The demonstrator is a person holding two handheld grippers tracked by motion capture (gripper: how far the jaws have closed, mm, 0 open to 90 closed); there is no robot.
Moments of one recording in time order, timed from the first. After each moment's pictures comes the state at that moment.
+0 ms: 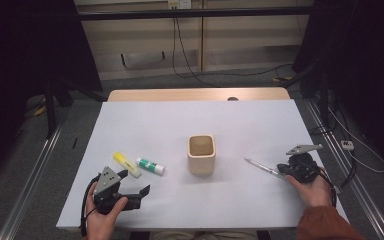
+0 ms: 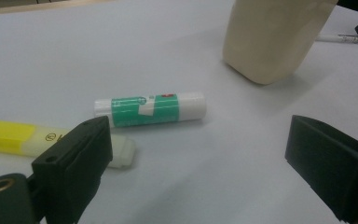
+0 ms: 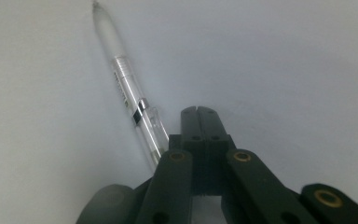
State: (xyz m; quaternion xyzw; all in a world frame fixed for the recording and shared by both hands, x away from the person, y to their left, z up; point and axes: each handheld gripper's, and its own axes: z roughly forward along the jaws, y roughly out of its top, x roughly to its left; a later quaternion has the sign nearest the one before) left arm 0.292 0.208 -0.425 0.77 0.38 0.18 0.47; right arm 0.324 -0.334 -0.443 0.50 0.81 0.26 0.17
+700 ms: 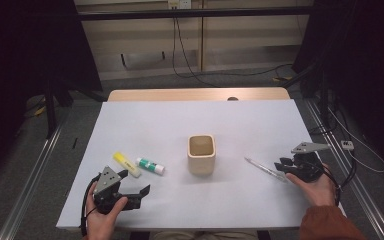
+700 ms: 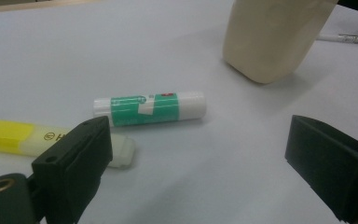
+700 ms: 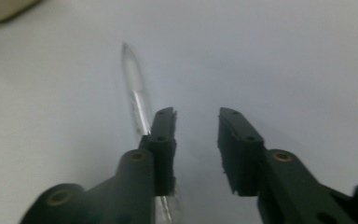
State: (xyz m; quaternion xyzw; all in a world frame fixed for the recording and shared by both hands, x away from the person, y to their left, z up) left arm 0.293 0.207 -0.425 0.77 0.39 0.18 0.47; right arm 0.322 -0.339 -0.428 0.45 0.80 0.33 0.19
